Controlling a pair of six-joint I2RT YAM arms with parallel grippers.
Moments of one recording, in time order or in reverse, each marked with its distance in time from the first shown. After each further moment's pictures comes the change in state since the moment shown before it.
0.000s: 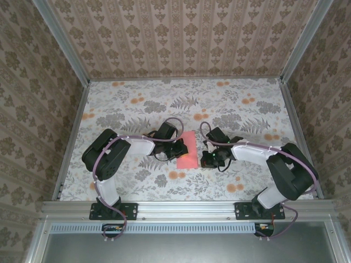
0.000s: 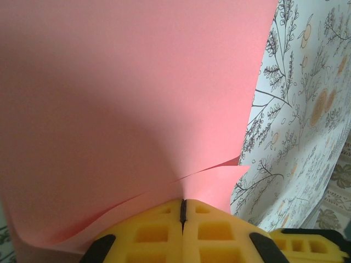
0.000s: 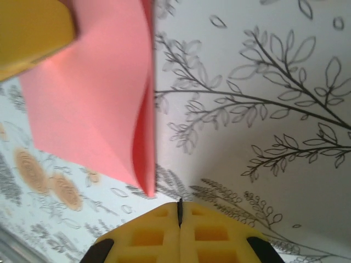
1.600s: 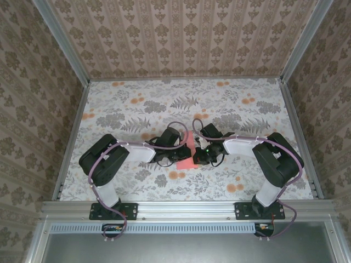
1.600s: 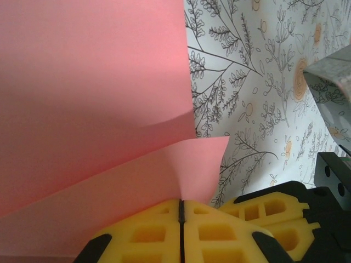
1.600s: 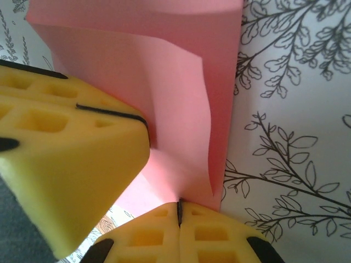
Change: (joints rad) left arm -0.105 -0.071 -0.083 0.139 -0.106 0.046; right arm 0.002 0.185 0.098 0.085 -0.107 -0.037
